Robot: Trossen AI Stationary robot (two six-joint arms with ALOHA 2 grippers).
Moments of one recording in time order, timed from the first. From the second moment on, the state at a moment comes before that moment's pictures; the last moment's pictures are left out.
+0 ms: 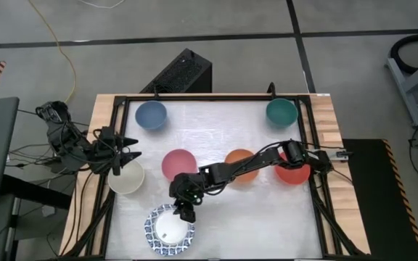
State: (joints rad) left arm -0.81 0.50 0.80 -0.84 -1.00 -0.85; right arm 0.23 2.25 1.91 -0.30 -0.29 0.40
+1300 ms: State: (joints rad) left arm -0.01 0.90 0.88 -0.92 -0.59 -0.55; right arm 0.24 1.92 2.32 -1.19 0.37 0.20
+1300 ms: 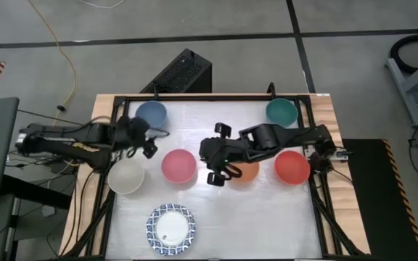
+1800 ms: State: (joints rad) left arm 0.52 1.21 1.04 -0.91 -0.16 0.08; right arm 0.24 1.92 2.32 -1.33 0.41 0.19
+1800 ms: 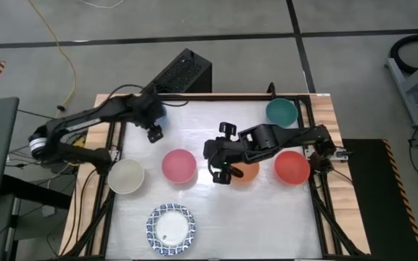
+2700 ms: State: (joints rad) left arm 0.69 1.62 1.04 -0.81 -0.21 0.27; right arm 0.24 1.92 2.32 -1.49 0.46 0.24
